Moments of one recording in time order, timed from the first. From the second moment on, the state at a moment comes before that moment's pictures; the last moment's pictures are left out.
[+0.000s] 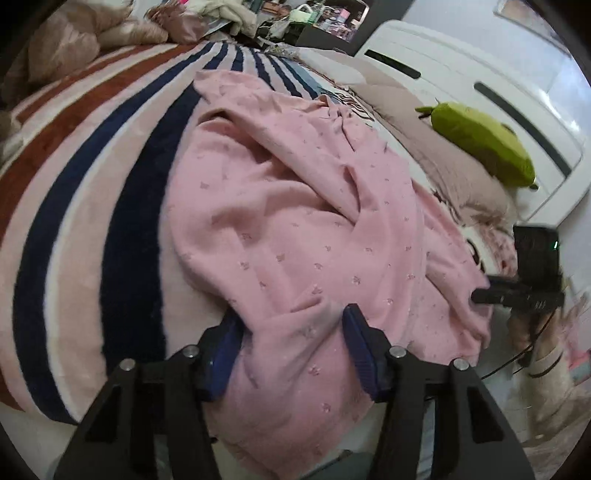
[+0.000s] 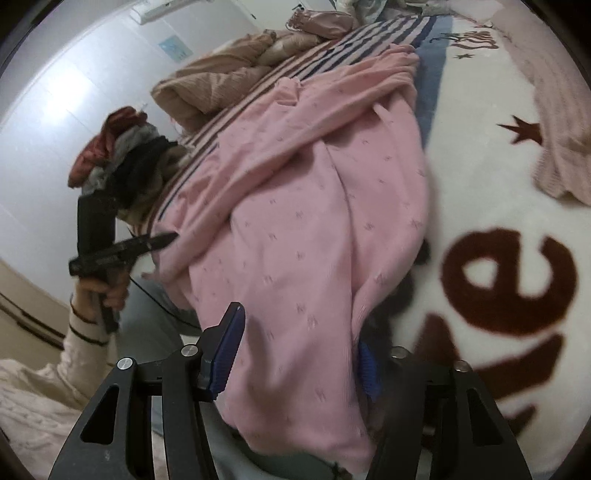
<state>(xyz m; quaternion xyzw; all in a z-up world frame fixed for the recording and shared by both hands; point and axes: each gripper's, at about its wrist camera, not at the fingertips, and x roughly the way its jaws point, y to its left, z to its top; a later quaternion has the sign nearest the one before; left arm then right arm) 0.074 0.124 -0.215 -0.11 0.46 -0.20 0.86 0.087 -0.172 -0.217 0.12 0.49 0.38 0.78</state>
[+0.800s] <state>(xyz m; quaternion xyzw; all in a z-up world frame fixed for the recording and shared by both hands) -0.011 0.135 -0.134 -0.17 0.34 -0.24 0.89 0.044 -0.168 -0.164 0.28 0.38 0.47 0.75</state>
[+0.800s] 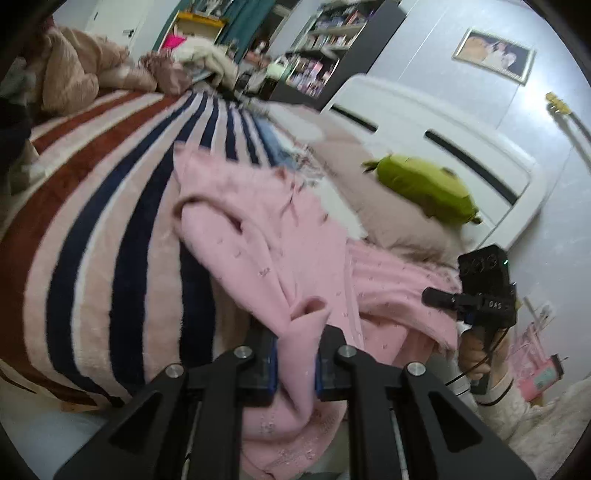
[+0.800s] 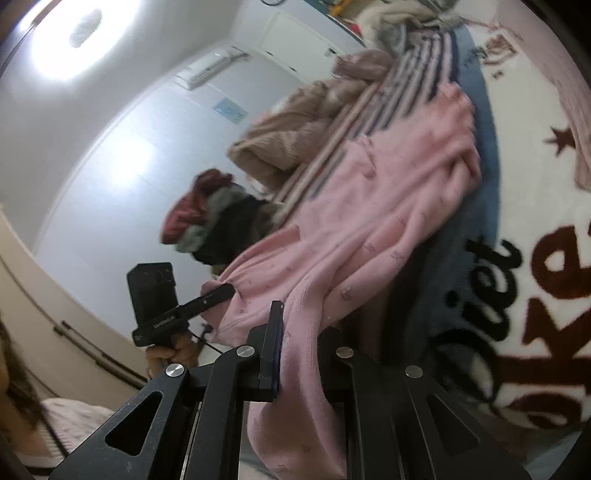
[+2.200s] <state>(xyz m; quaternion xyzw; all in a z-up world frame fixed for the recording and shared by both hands) 0.221 0.147 -0.119 0.06 0.42 -0.14 0.90 0.222 -0.157 -0.129 0.00 0.46 0.31 0.84</state>
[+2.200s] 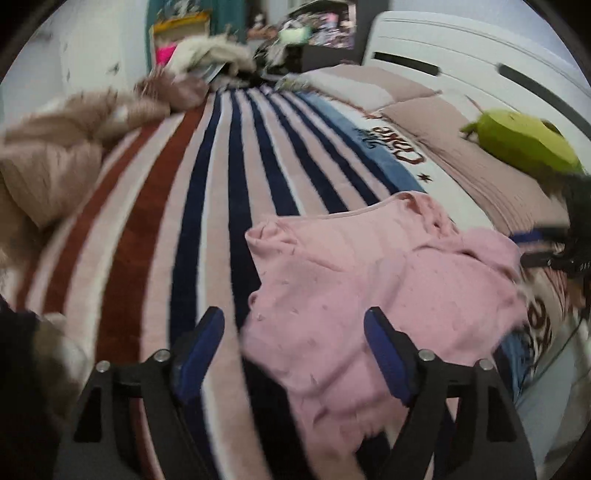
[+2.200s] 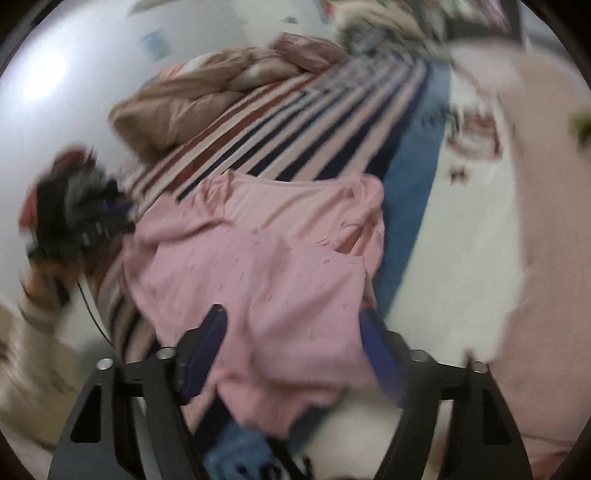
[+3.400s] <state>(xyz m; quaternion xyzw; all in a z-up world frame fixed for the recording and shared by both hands) 0.305 0.133 -0.123 0.11 0.39 -0.05 0.91 0.329 -0.098 -0.114 -0.12 0.46 0.21 0.86</state>
